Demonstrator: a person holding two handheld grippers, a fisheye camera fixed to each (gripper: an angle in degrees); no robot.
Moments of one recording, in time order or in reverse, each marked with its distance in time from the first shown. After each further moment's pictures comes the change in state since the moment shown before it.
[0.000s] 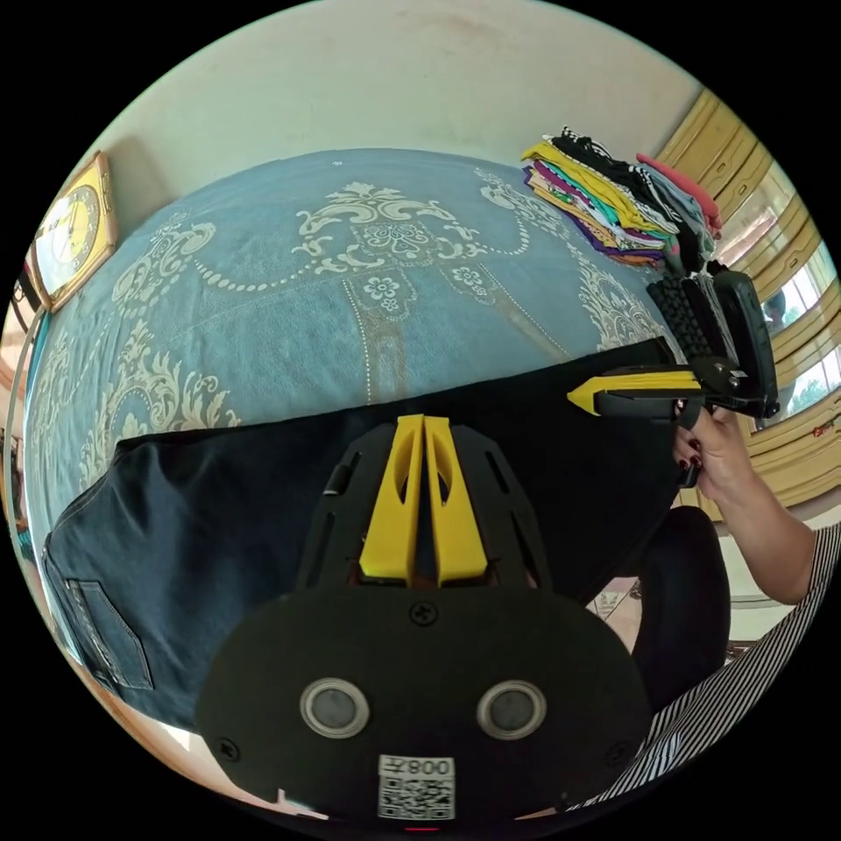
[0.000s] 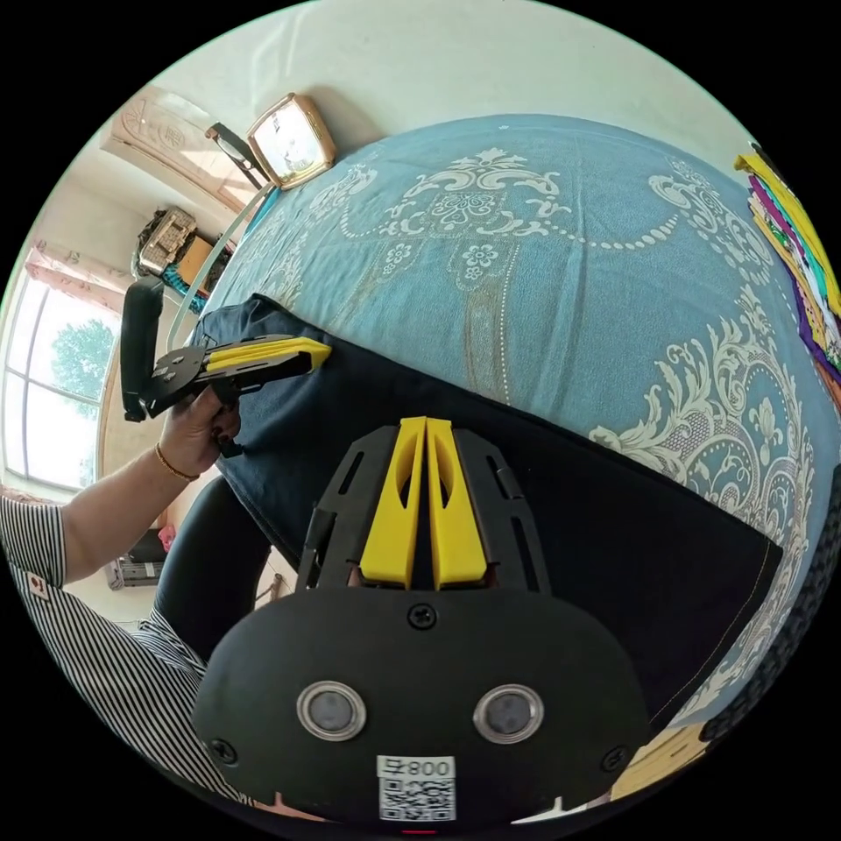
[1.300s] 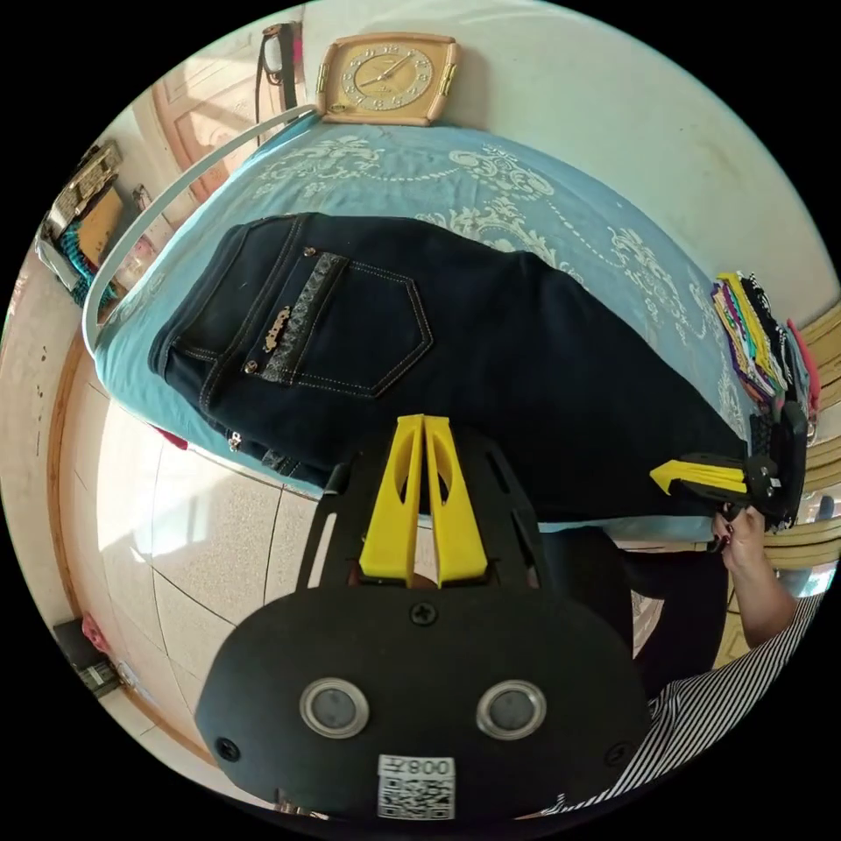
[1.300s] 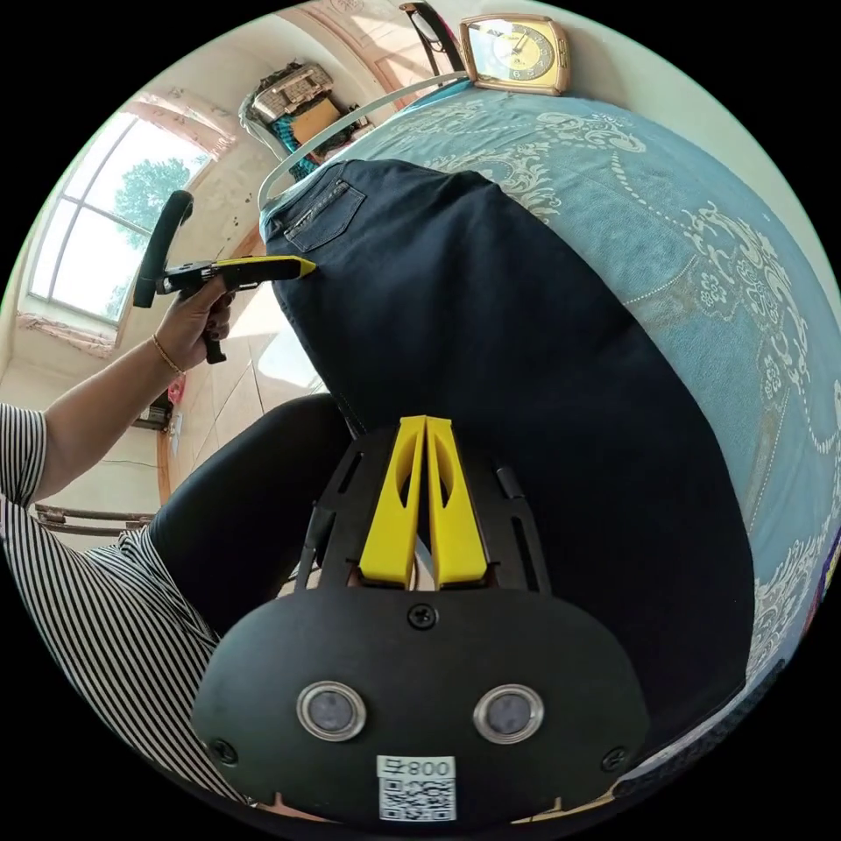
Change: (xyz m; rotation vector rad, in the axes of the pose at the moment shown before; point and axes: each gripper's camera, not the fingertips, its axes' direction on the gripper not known) left arm -0.268 0.289 -0.138 -0.001 -0.217 -0.521; right arm -0.221 -0.005 0.104 -0.192 -0.081 -0.421
